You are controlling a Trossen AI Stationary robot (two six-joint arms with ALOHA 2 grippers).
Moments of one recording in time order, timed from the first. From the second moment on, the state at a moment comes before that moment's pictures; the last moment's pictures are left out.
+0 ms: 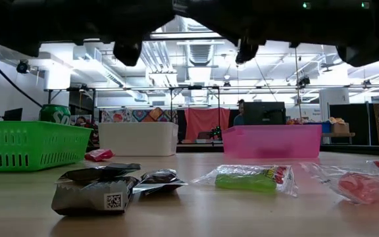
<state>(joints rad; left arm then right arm) -0.33 1.55 0.51 1.09 -0.22 -0.11 0.37 1.88 0.69 1.42 0.47 -0.15</state>
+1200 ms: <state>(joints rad) -0.35 1.34 0.54 0.68 -0.19 -0.26 0.37 1.79 0.75 1.14 0.42 0.01</state>
